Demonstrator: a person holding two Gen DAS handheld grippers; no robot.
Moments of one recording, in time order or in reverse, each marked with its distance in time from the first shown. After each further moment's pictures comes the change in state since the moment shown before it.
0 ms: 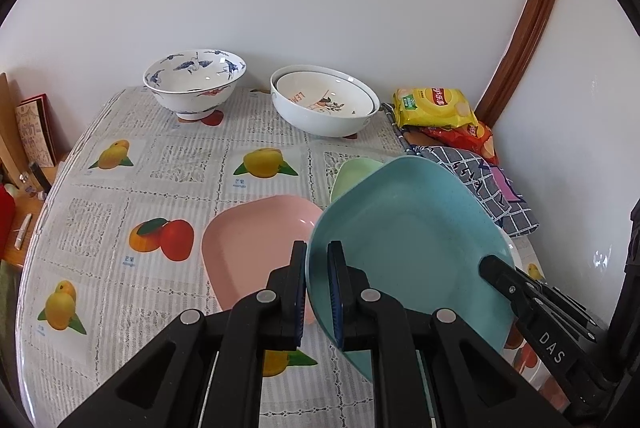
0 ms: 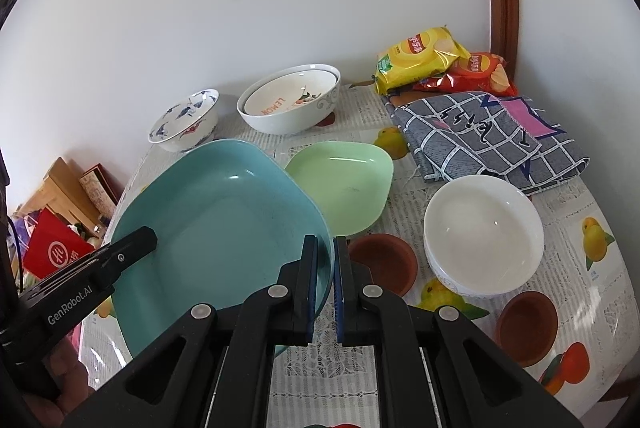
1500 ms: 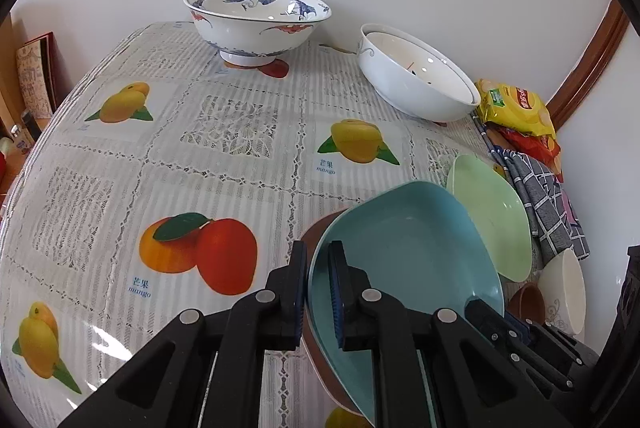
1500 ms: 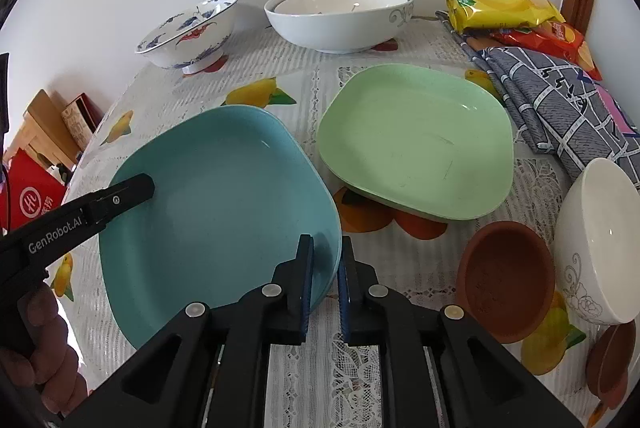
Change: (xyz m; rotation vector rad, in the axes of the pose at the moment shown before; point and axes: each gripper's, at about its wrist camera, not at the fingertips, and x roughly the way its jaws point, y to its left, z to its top) left arm 0.101 0.094 0.011 -0.127 0.105 0.034; right arm 0.127 0.063 -0.021 -0.129 0.201 -0.017
